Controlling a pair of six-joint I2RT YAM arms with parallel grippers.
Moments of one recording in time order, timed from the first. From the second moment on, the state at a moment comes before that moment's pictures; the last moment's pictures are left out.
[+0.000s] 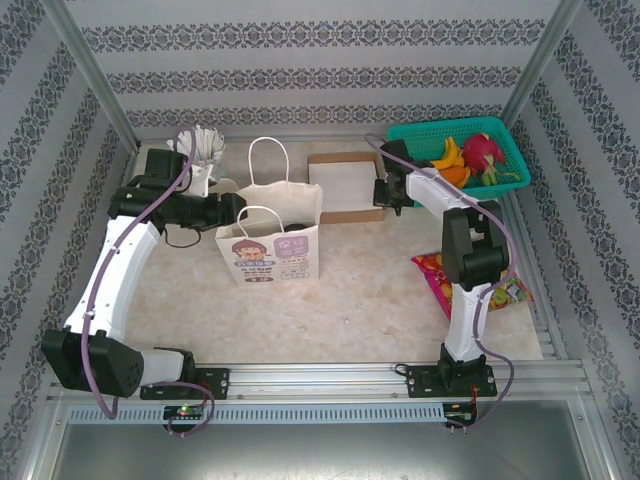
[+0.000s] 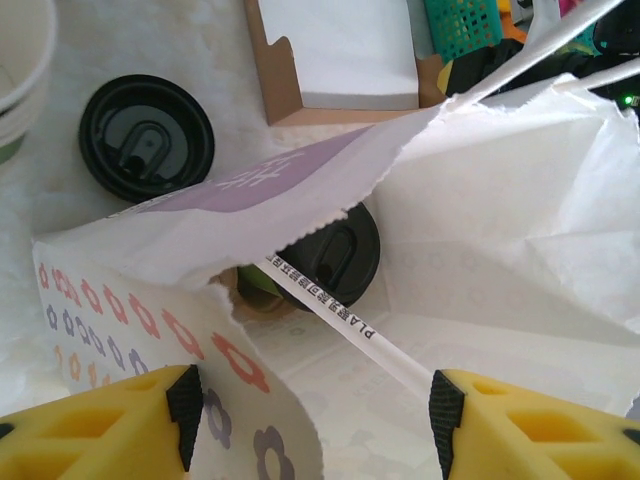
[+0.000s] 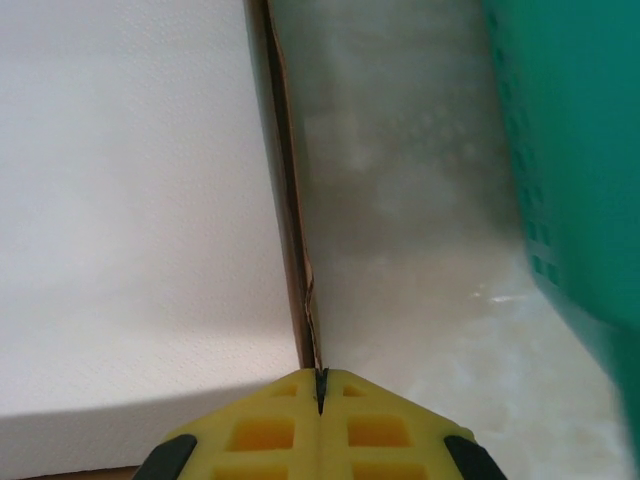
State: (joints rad) left arm -0.09 1.30 1.36 -1.03 0.59 -0.28; right arm 0.22 2.02 1.54 -0.67 0.06 0.32
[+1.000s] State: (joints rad) left arm -0.17 1.33 1.36 -0.88 0.65 -0.41; right arm 0.33 2.27 1.94 -0.82 0.03 0.34
